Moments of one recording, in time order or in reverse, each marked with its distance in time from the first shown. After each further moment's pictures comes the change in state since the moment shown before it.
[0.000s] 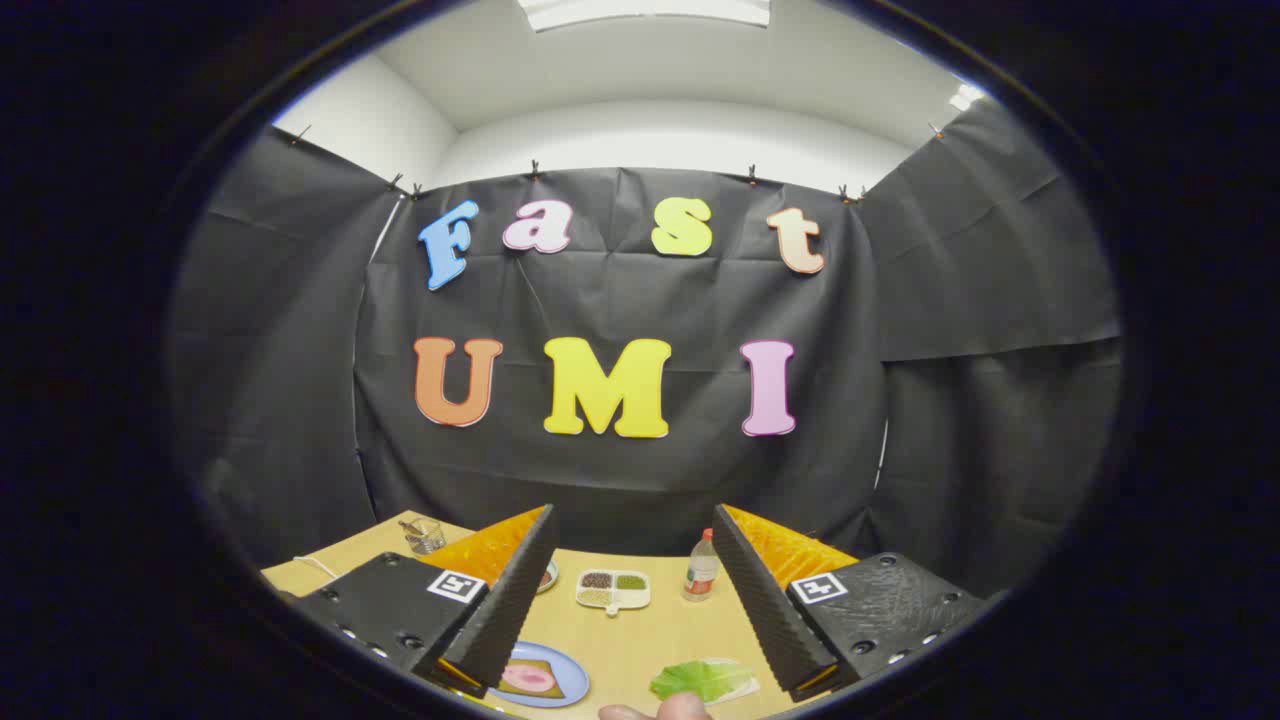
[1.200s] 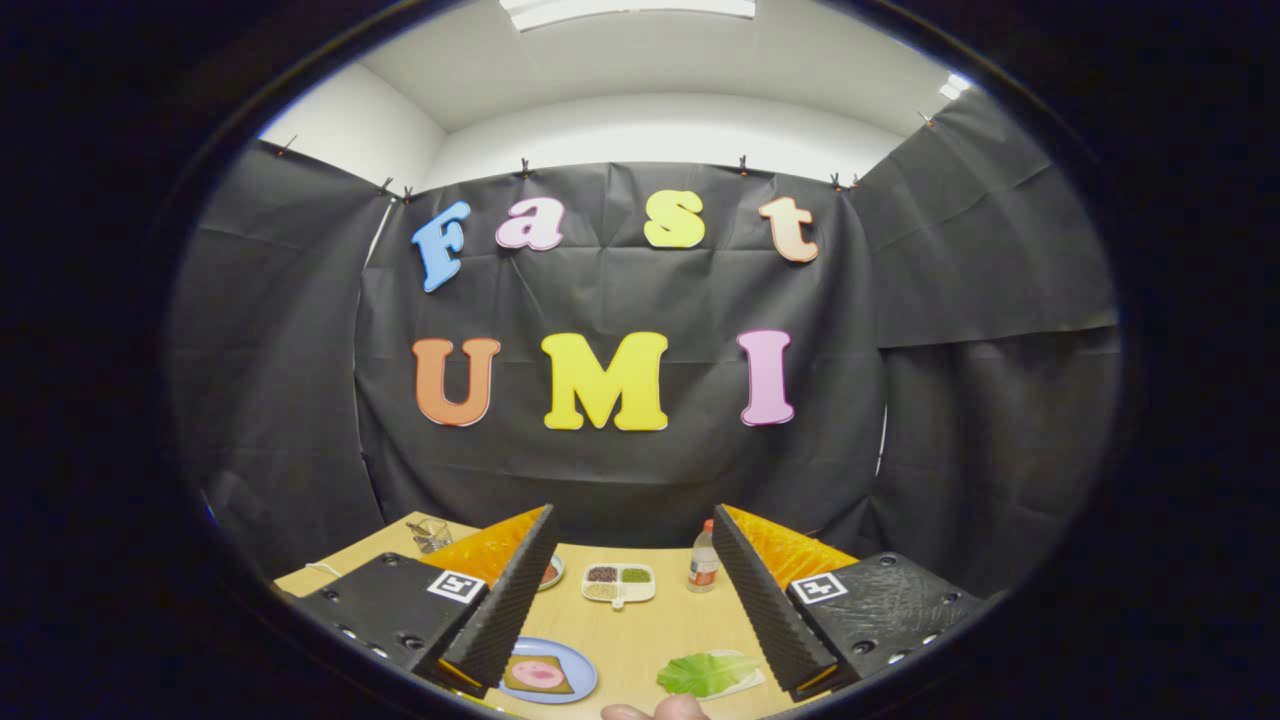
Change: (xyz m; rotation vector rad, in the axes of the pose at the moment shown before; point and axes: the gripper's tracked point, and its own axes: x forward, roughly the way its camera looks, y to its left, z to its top) arm -0.005 -0.010 -0.002 0.028 0.039 0.001
